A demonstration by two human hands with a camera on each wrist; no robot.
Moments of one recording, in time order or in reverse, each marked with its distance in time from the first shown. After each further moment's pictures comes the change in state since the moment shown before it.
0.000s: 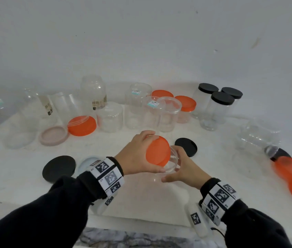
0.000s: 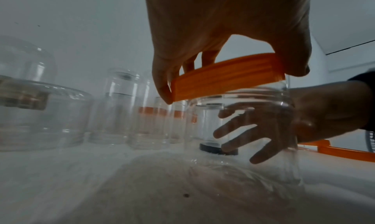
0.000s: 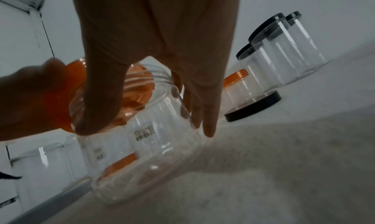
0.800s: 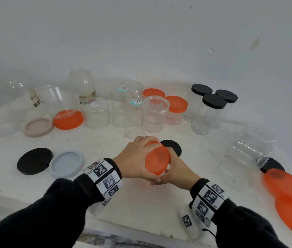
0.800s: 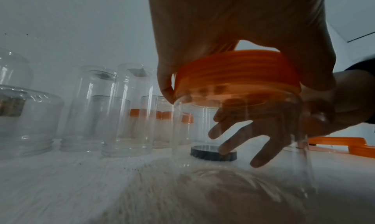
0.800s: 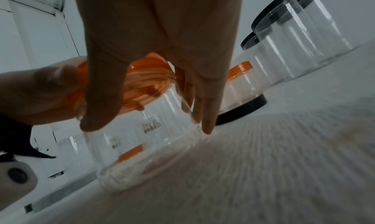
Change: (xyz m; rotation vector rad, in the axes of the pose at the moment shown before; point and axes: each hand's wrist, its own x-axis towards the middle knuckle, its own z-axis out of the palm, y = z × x) left_hand 0.043 0.038 0.049 0.196 -0.013 0.050; right_hand 0.003 0.018 -0.049 -0.093 -0.062 -0.071
